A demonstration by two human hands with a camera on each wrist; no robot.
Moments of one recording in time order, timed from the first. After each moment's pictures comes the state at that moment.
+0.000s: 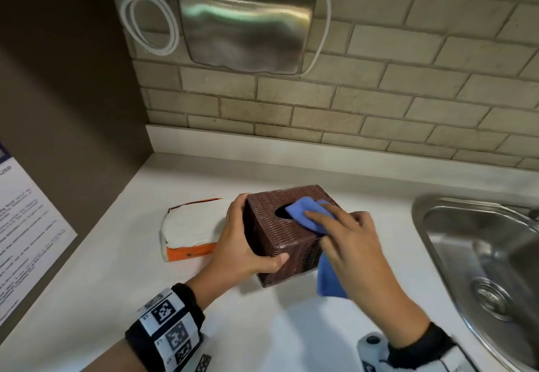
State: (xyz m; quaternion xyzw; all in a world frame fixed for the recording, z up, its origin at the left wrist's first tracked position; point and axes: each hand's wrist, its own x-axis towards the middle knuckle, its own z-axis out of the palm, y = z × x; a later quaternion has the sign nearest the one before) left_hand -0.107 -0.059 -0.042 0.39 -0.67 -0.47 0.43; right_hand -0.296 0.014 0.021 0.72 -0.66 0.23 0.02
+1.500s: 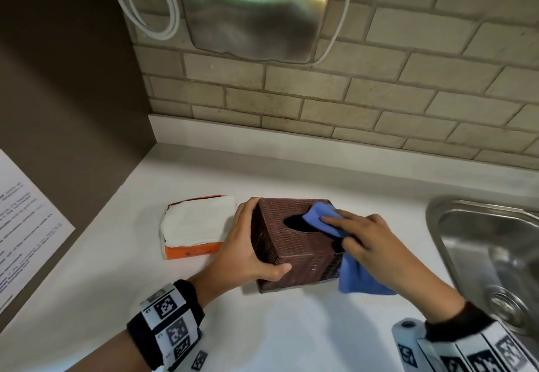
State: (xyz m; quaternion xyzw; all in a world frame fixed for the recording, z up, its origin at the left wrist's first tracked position) left_hand -0.112 -0.080 -0.066 0.40 -0.70 -0.46 0.37; right_hand -0.343 -0.023 0.014 0.74 -0.65 0.09 -0.15
